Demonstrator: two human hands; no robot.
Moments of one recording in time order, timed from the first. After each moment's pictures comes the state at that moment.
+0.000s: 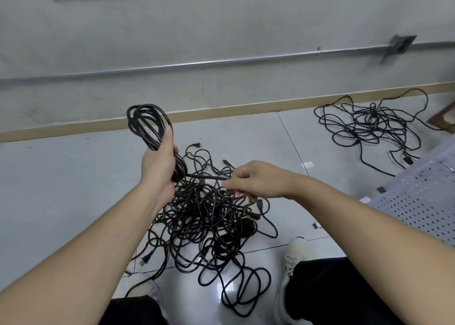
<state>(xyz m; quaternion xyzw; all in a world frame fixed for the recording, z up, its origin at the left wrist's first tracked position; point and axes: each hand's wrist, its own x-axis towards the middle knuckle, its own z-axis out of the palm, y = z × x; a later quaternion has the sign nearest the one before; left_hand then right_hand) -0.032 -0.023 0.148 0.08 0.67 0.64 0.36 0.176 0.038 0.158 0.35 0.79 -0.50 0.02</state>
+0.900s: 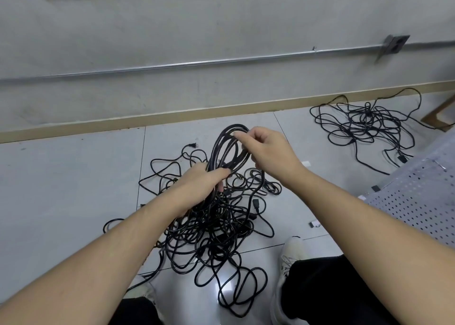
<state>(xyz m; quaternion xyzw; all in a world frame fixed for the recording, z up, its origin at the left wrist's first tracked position) 0.014 -0.036 0.146 0.45 0.71 0.30 0.45 0.176 0.056 0.173 0.46 0.68 -0.49 -0.31</state>
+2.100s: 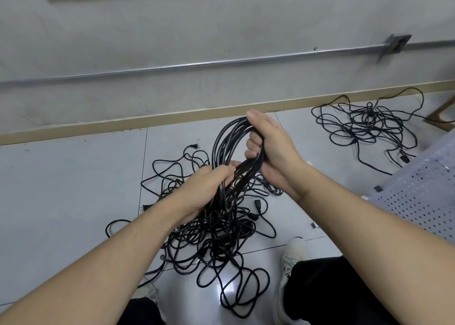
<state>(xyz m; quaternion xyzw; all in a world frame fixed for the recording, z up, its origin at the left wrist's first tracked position) 0.030 -0.048 0.161 0.41 0.60 0.38 0.57 0.160 0.055 0.184 0.36 0.35 -0.76 -0.41</state>
